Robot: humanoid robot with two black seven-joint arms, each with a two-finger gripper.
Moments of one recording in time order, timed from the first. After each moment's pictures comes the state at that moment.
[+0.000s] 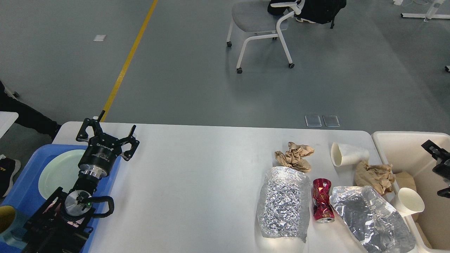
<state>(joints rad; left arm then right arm) -0.38 0.14 -1.33 -0.71 0.16 -0.53 -0.16 1.02 -0.57 -0.98 0.49 0.13 -0.16 -0.09</state>
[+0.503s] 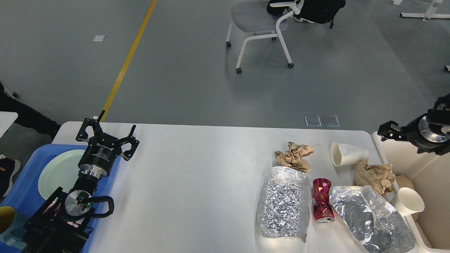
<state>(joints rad) -0.38 0.14 -1.33 -0.71 0.16 -0.53 -0.16 1.67 -0.49 -1.30 0.93 -0.07 0.48 -0.10</state>
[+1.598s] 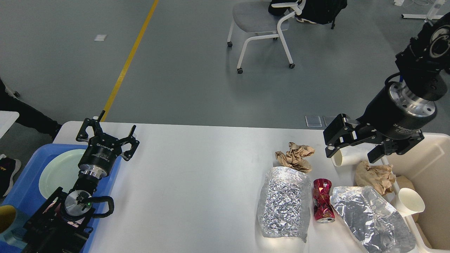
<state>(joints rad) -0.38 0.14 -1.33 -0.71 0.16 -0.53 -0.16 2.42 -0.39 -1.34 1.65 -0.01 0.77 -0.10</state>
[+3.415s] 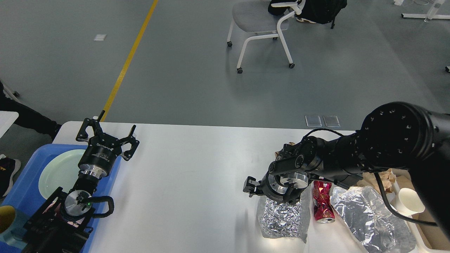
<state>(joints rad) -0.38 0.14 -1.33 -0.71 0.16 -0.53 -0.16 1.46 0.11 -0.99 1.08 0.23 0.12 -0.31</state>
